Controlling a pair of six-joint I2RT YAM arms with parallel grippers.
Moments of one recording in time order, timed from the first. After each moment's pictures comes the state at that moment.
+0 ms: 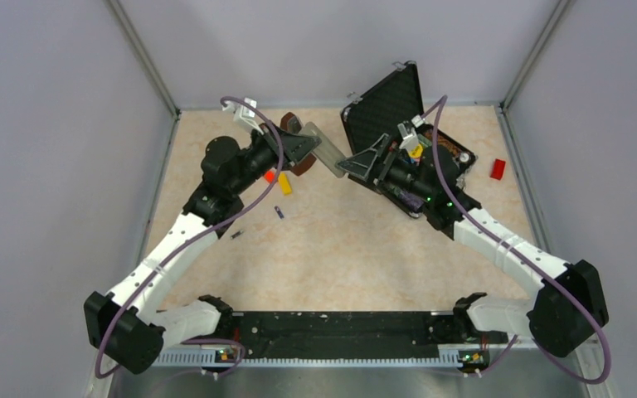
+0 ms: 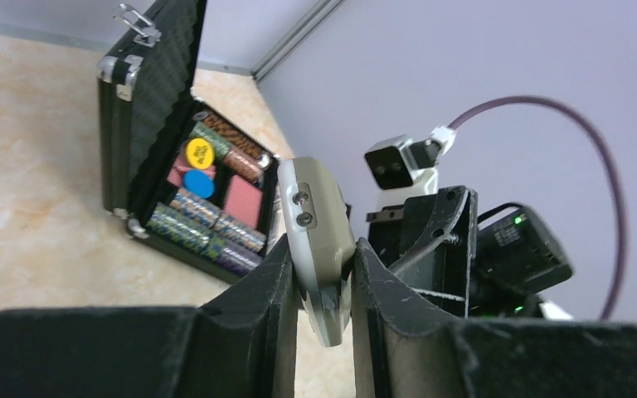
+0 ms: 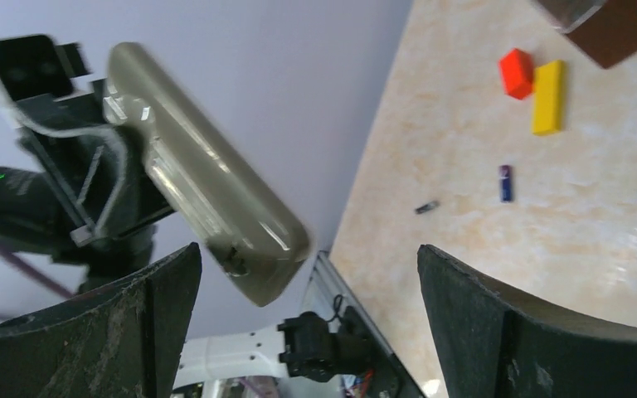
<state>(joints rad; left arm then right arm) -0.48 1.13 1.04 0.14 0.30 -0.81 0.54 1.21 0.87 0.23 -0.40 1.07</state>
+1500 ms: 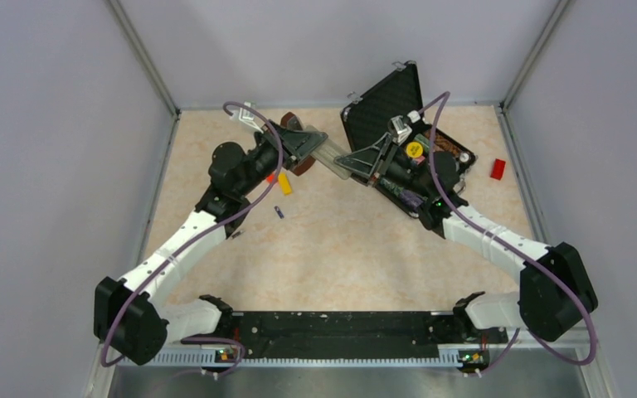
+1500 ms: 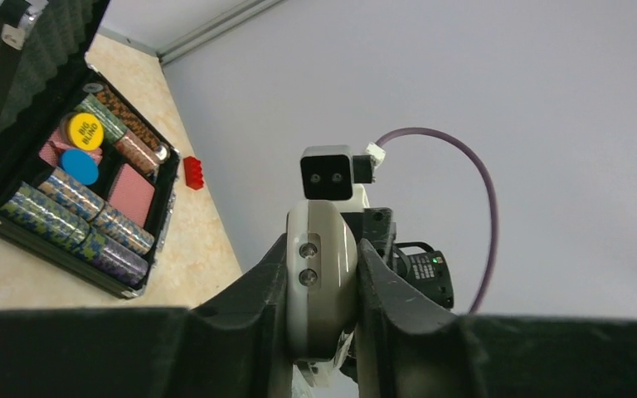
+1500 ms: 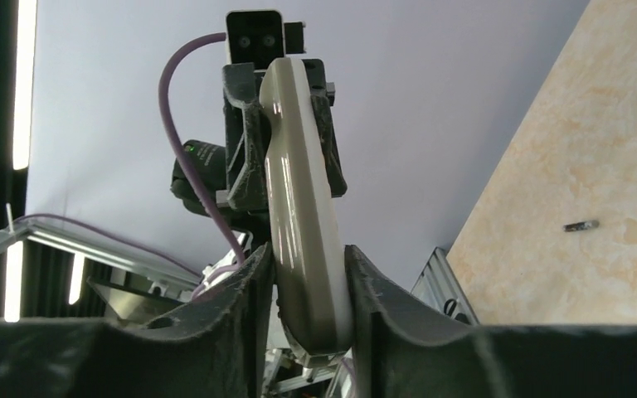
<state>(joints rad) -0.48 1.18 0.94 0.42 0.33 -1.22 0.54 1.30 0.81 0.77 -0.58 1.41</state>
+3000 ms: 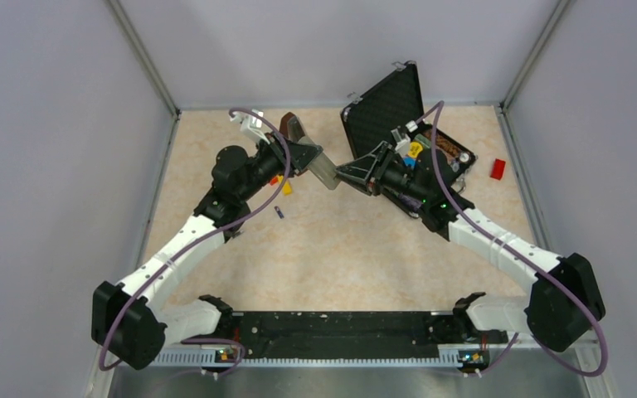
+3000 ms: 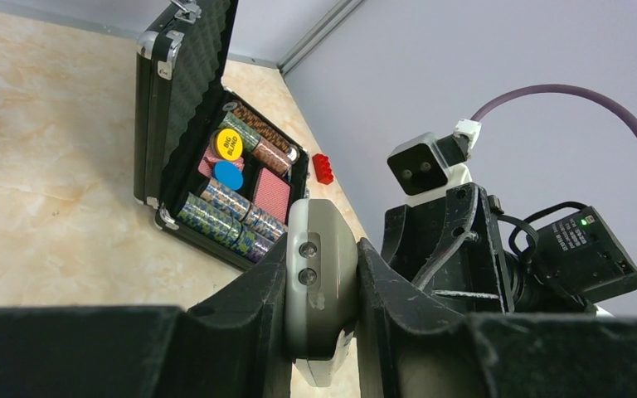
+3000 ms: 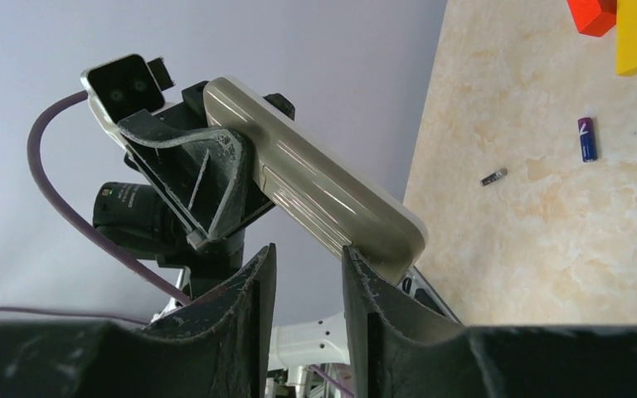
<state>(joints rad) -0.49 1.15 0.91 0.29 0.27 -0.81 0.57 1.24 0.83 0.38 -0.46 1.32</state>
